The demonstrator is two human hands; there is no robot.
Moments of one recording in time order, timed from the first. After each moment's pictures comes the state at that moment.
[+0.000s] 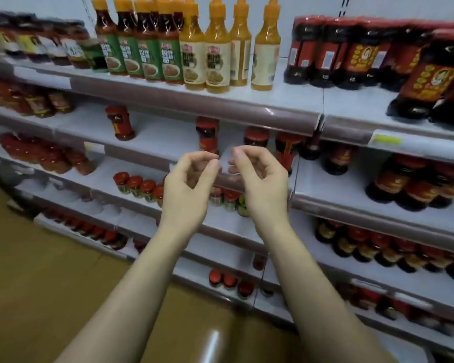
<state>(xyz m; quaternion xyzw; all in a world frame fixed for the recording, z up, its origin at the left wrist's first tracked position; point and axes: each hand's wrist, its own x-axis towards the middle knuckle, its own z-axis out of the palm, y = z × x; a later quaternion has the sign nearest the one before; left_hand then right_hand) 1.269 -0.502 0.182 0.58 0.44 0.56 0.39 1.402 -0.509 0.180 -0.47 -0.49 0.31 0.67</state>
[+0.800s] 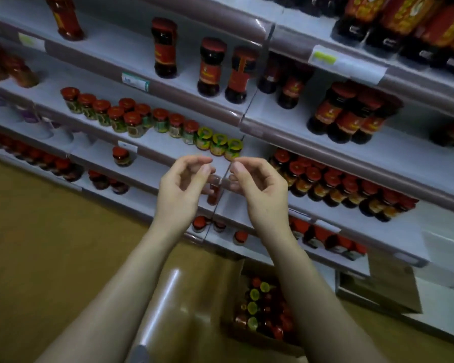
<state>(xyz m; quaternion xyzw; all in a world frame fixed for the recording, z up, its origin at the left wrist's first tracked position) 1.345 -0.671 0.078 0.52 0.43 0.54 0.50 1.495 -0.699 0.097 -0.56 -0.50 0.32 0.58</state>
